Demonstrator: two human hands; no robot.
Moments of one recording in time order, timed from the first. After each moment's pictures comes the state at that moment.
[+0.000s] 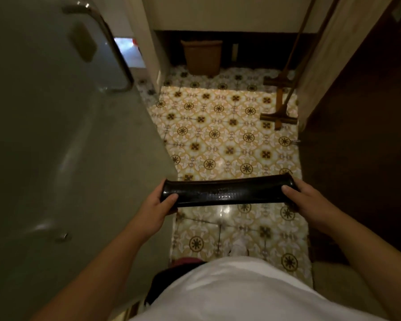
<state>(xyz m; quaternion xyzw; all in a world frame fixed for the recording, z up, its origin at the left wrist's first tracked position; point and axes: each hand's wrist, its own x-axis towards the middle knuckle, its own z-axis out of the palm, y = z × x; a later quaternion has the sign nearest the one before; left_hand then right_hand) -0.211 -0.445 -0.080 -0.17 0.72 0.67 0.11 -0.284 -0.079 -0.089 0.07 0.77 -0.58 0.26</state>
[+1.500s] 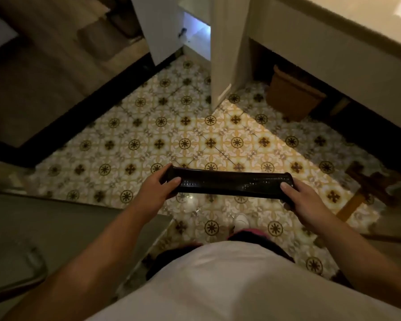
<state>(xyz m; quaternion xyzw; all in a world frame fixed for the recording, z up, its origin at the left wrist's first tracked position) -0.757 -0.559 -0.121 -0.43 0.58 0.69 -0.07 -1.000 -0.269 -0.138 -0.08 0.76 -0.50 0.41</state>
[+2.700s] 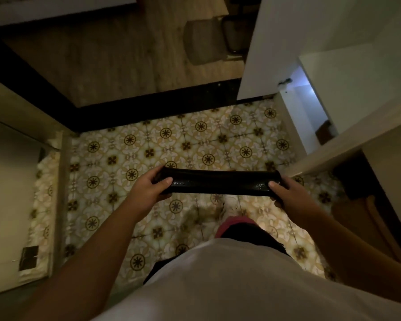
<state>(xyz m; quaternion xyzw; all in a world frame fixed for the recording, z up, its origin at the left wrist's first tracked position) -0.868 -0.918 -0.140 -0.57 0.39 0.66 -0.29 -1.232 -0.820 -0.139 -0.30 0.70 -0.36 0.53</state>
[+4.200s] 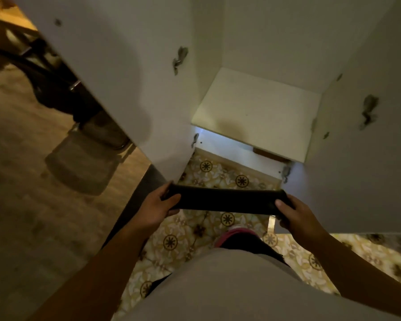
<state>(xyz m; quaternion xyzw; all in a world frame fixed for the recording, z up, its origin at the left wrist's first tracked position) -1.265 -1.508 -0.143 -0.34 0.62 0.71 0.09 -1.385 -1.154 -0.148 0.09 0.71 -0.62 0.32</state>
